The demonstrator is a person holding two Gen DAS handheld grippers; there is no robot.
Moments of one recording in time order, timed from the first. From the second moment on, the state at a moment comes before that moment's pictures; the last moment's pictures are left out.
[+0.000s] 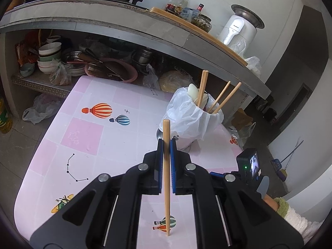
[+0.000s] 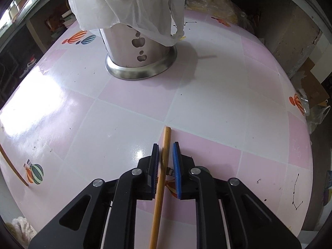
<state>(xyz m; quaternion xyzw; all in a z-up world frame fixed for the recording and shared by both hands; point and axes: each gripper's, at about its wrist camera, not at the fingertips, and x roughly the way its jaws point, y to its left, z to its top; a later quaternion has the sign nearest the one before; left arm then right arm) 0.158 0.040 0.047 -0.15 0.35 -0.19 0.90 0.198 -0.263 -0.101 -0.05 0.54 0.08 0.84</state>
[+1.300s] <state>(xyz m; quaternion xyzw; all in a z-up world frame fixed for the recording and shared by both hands) 0.149 0.017 0.077 -0.15 0.31 -0.21 0.92 0.159 -0.311 0.024 0.11 0.39 0.16 0.90</state>
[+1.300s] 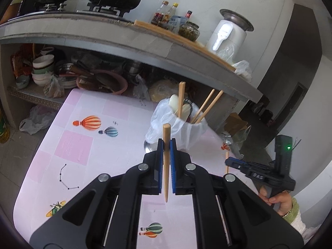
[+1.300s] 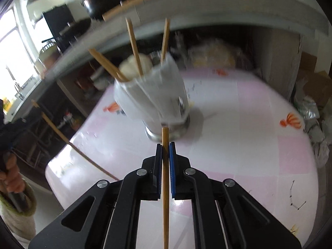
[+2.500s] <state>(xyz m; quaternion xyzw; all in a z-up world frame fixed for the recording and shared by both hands) 0.268 -0.086 0.145 -0.06 0.21 -0.21 0.95 0.136 -0.366 0.054 0.18 0.31 0.16 0.92</state>
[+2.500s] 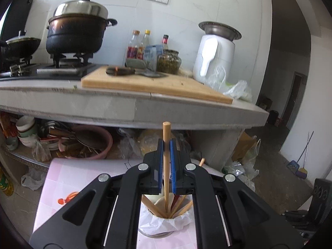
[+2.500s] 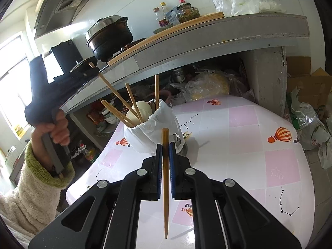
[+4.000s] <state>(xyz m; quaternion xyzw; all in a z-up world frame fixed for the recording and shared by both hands) 0.180 -0.008 0.091 -0.08 0.23 -0.16 0.96 0.155 -0.324 0.193 0.10 0.17 0.22 0.96</state>
